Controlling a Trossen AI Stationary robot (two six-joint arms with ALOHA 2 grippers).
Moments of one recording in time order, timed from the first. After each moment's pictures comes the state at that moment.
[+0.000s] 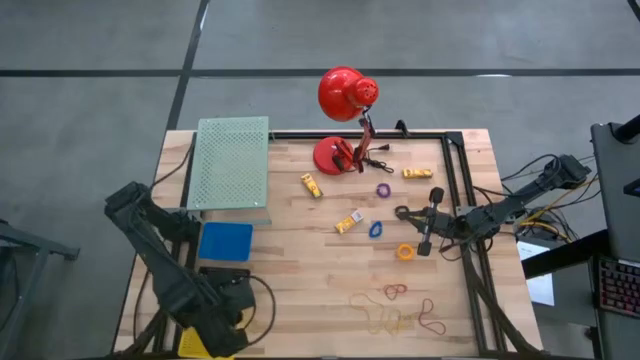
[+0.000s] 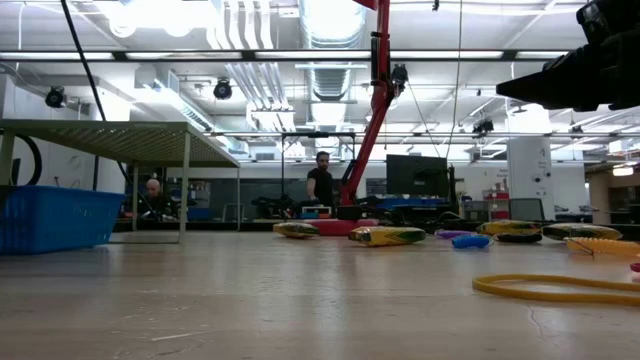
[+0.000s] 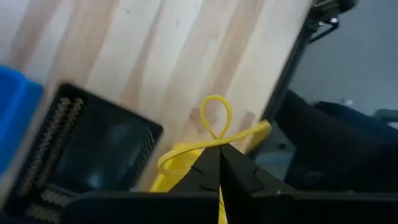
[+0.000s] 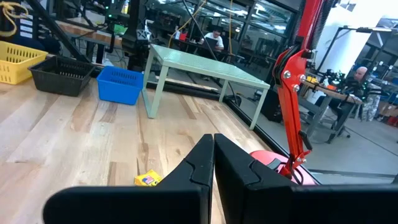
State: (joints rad) left arm -0.88 1.66 1.55 -1.21 -0.12 -1.31; right arm 0.50 0.55 0.01 0.53 0.78 -0.24
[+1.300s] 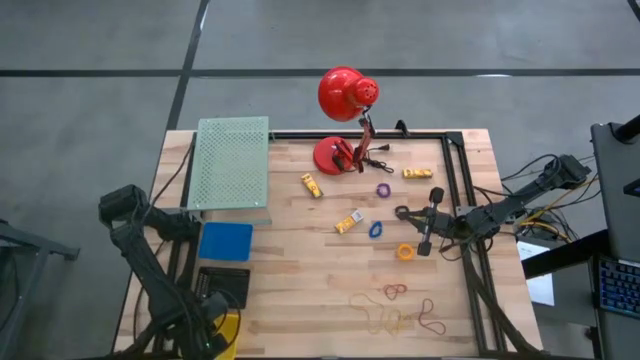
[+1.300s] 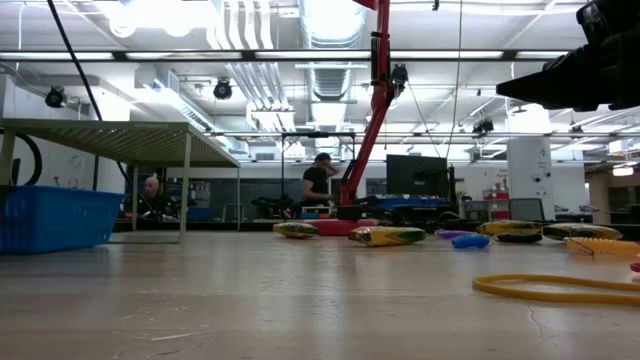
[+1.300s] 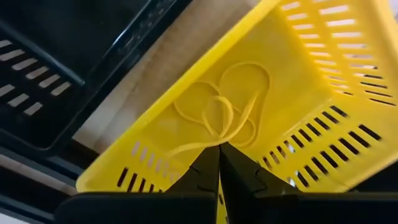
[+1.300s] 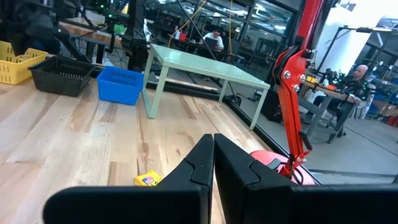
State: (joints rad) left arm -1.09 1.66 1.06 -0.82 0.13 -1.84; right arm 0.50 0.55 0.01 0.53 0.78 -0.24
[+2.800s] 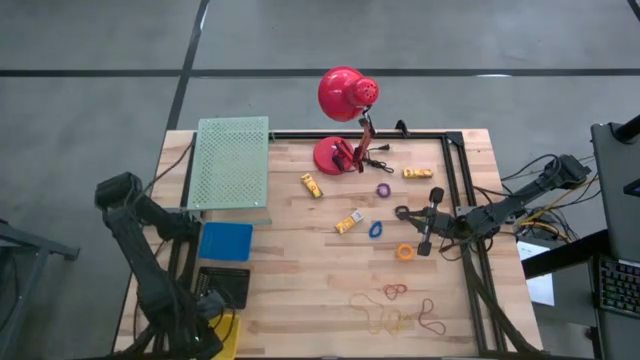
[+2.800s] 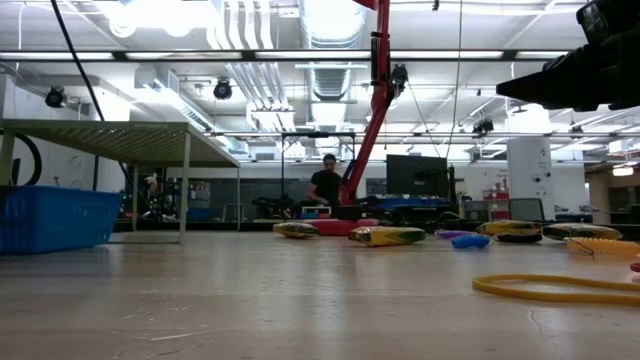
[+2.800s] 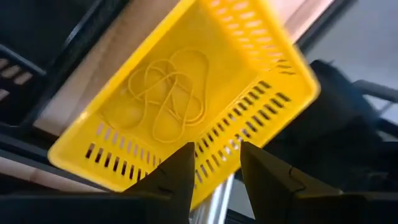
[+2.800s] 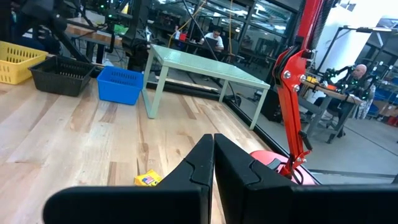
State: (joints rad) left arm -1.09 1.52 1.07 -0.78 0.08 -1.83; right arm 0.50 0.55 0.01 0.53 0.78 -0.24
